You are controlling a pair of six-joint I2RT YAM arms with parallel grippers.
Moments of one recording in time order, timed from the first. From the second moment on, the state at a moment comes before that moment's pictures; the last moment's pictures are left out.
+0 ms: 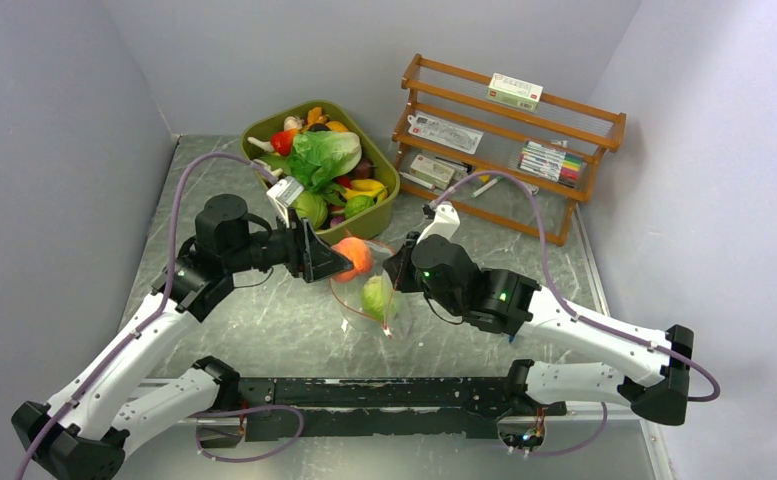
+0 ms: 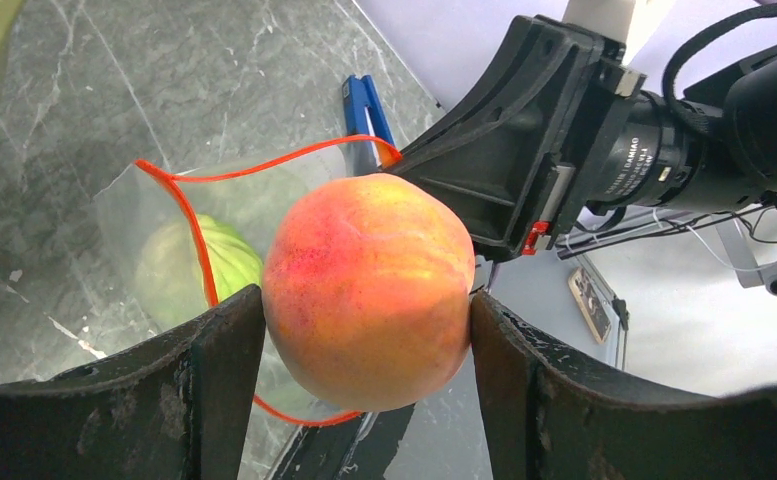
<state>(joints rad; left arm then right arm) -0.54 0.89 0.90 -0.28 0.65 -0.55 1.13 1.06 1.02 -0.47 0.48 0.82</state>
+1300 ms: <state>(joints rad) -0.54 0.94 0.91 -0.37 0.58 -0.49 1.13 1.06 1.02 -0.44 0.48 0.83</state>
